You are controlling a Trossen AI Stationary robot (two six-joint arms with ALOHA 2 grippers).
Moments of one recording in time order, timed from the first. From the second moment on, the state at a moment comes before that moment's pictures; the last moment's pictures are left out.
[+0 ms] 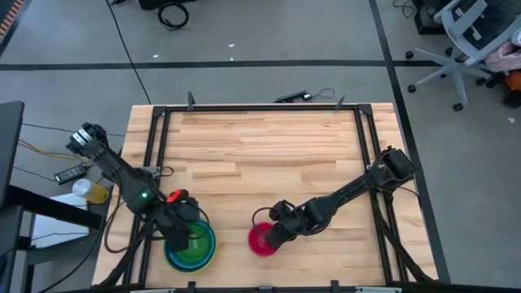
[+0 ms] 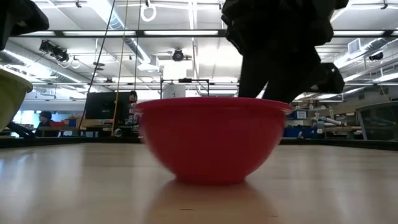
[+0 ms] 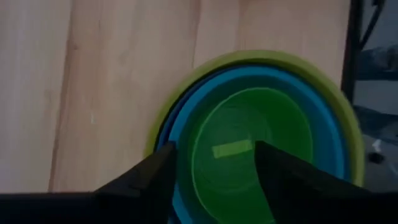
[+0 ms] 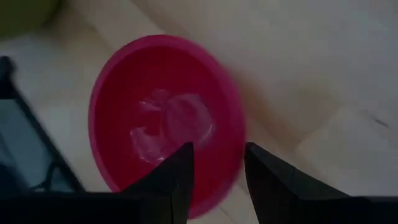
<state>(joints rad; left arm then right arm) -0.74 1.25 1.00 -0.94 -0.17 -0.88 0.45 1.91 1.32 -0.49 0.12 1.32</state>
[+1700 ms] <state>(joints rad) -0.75 1.11 0.95 -1.10 -0.32 -1.03 0.44 2.04 1.37 -0.35 -0.03 1.11</state>
